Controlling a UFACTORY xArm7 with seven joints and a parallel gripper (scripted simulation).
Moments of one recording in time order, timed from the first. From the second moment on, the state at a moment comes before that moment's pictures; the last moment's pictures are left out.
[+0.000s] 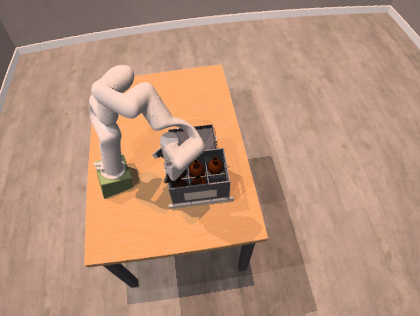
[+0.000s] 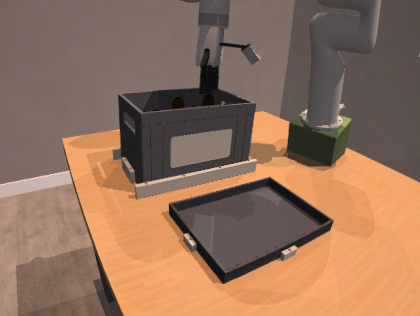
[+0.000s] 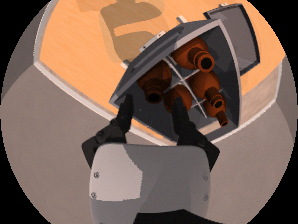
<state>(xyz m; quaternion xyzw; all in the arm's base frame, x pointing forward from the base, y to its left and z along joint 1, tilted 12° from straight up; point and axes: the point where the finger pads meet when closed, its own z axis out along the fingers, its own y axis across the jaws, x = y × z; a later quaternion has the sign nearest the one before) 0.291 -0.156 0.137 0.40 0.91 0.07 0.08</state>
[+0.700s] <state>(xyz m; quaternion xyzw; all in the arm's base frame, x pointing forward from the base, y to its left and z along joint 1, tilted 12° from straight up) 0.281 -0.158 0.186 0.40 0.91 0.07 0.08</state>
